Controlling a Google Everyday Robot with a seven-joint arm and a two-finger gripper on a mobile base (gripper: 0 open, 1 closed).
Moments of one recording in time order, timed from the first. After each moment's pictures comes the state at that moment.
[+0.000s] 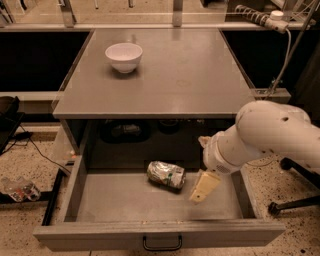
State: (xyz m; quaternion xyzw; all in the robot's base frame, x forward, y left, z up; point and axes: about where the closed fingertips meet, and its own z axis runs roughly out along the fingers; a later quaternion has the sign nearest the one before) arm 0.479 -0.108 0.723 -0.61 0.76 0.07 0.23
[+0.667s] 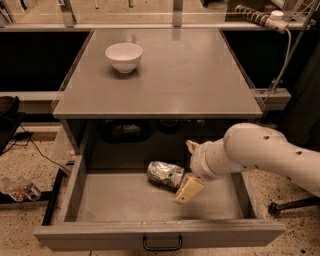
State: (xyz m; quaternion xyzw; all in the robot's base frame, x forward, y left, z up) arm 0.500 -0.072 0.683 -0.60 0.74 0.09 0.29
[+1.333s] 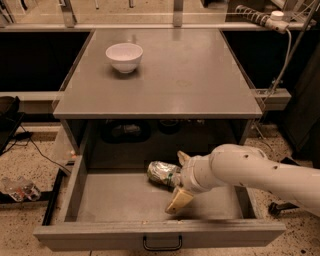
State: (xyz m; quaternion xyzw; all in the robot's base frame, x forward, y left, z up) arm 0.497 -0.049 0.634 -0.61 0.73 0.08 0.31
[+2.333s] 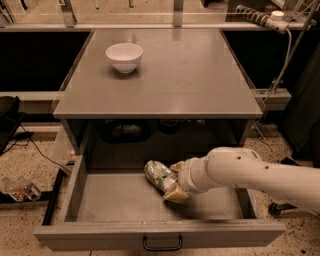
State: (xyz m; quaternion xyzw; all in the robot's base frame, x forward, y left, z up) arm 0.501 -0.045 0.617 -0.61 0.73 0.08 0.30
